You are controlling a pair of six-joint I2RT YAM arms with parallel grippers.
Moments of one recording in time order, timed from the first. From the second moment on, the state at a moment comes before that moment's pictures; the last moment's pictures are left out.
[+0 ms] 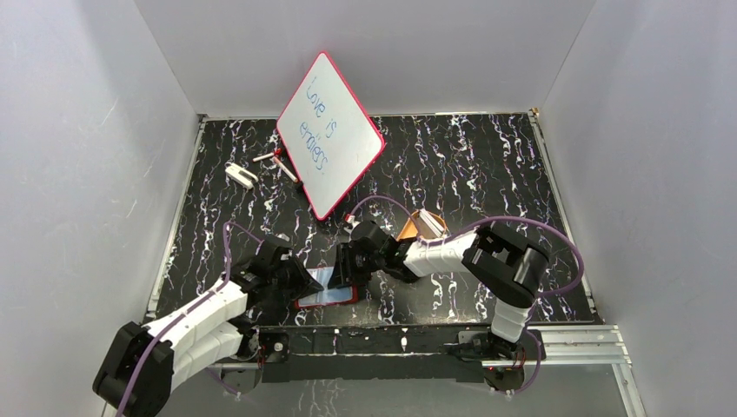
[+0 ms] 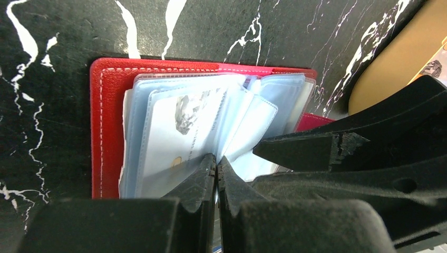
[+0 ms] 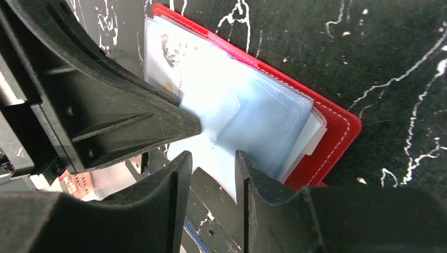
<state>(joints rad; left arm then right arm) -0.53 0.92 0.28 -0.31 0.23 -1.08 1.07 1.77 0.86 0.18 -0.31 0.91</state>
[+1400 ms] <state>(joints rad) -0.61 0.85 0.45 -0.41 0.30 -1.01 1.06 1.82 0.87 0.18 -0.31 0.91</state>
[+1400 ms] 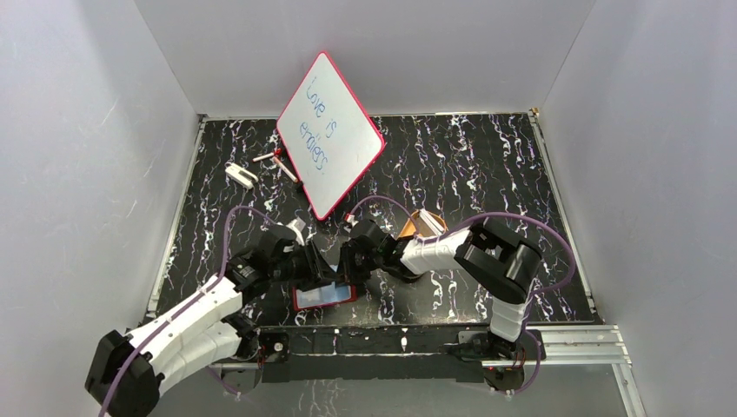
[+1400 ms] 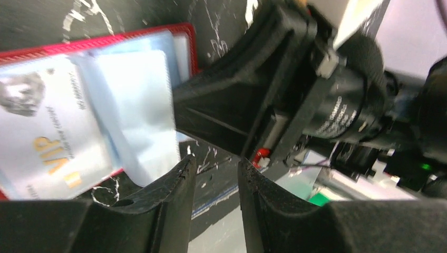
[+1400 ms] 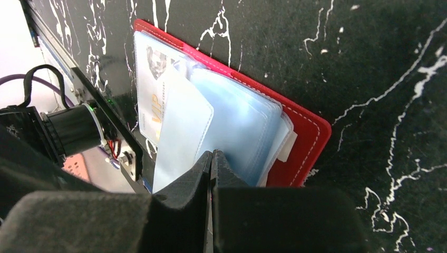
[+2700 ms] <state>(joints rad) -0.78 0.63 0.53 -0.66 -0.12 -1.12 1.06 1.83 0.88 0.19 -0.31 0.91</state>
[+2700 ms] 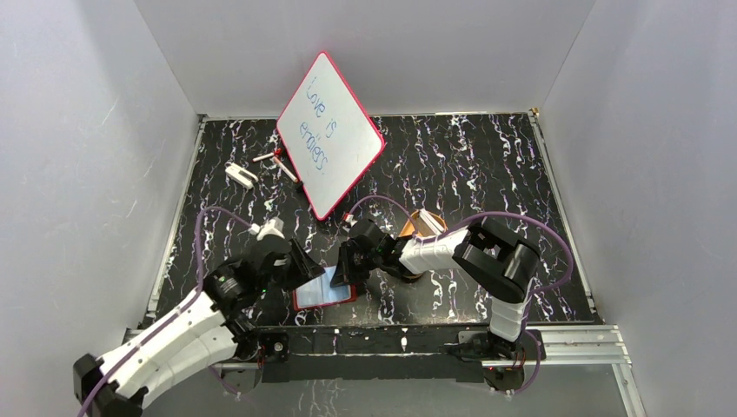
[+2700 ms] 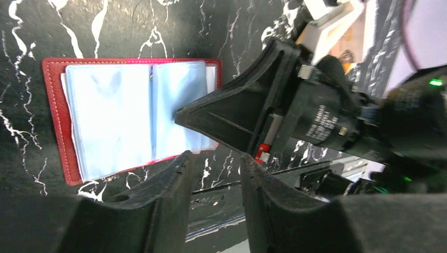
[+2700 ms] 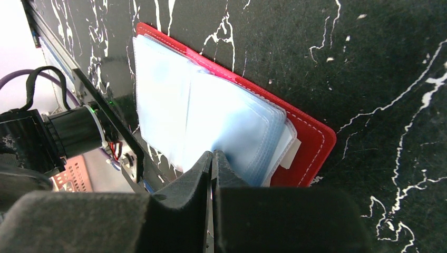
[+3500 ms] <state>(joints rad) -0.78 0.59 0.48 -0.71 -0.22 -1.16 1.01 1.38 1.02 -0.33 0.00 0.67</state>
